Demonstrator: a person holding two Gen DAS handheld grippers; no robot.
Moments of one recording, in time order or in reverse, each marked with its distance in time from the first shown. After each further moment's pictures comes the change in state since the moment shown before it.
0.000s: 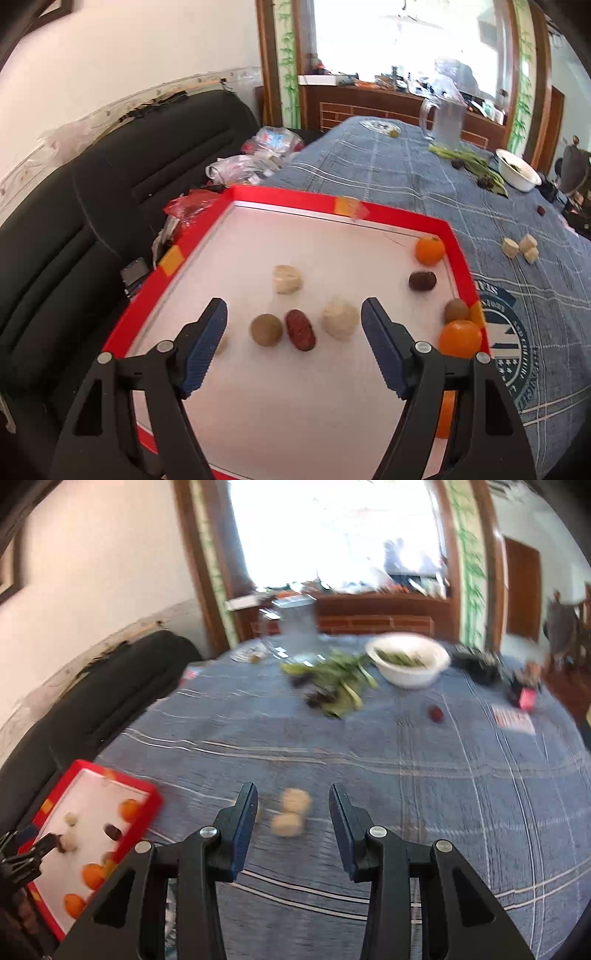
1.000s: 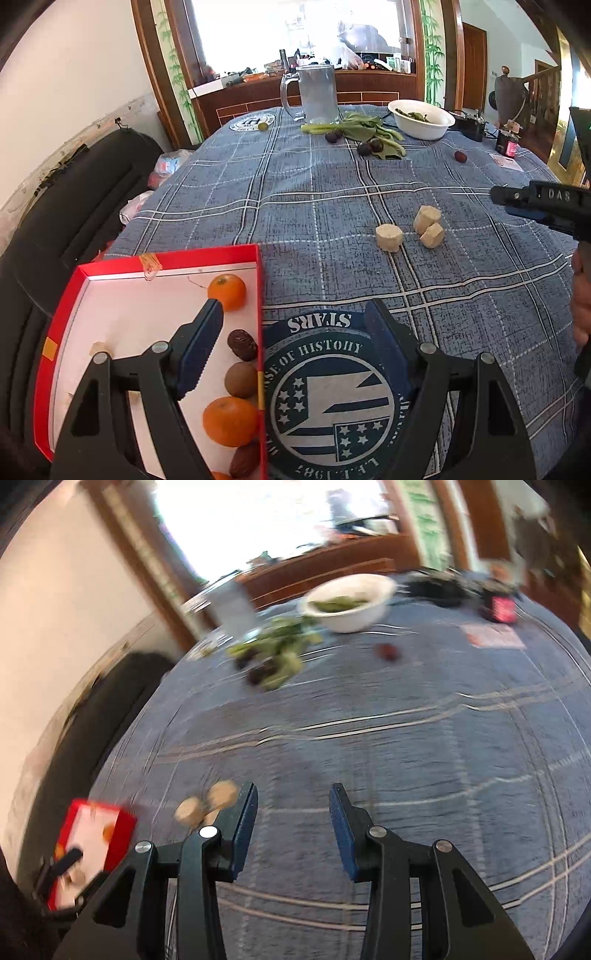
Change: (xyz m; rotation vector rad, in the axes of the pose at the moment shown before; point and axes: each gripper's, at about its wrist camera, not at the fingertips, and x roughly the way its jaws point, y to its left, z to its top) left arm 0.016 -0.165 0.025 0.286 0.022 -0.161; right arm 0.023 -0.058 -0.006 0.202 0.092 0.047
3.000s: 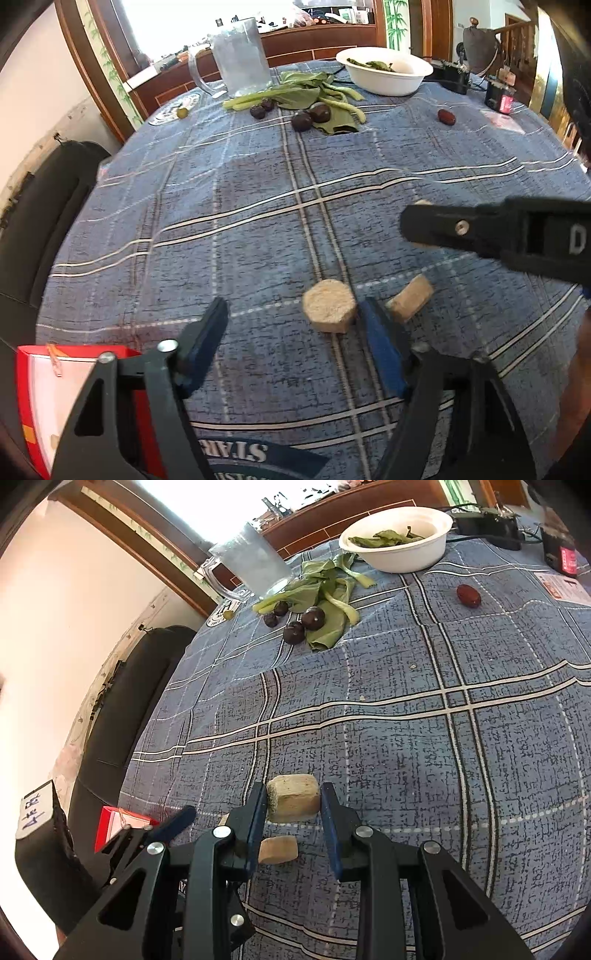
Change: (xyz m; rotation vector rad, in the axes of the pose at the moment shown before) left arm 0.098 -0.070 0.062 0.144 0.153 -0.106; right arm 0.066 0.013 0.020 0.129 0.190 0.159
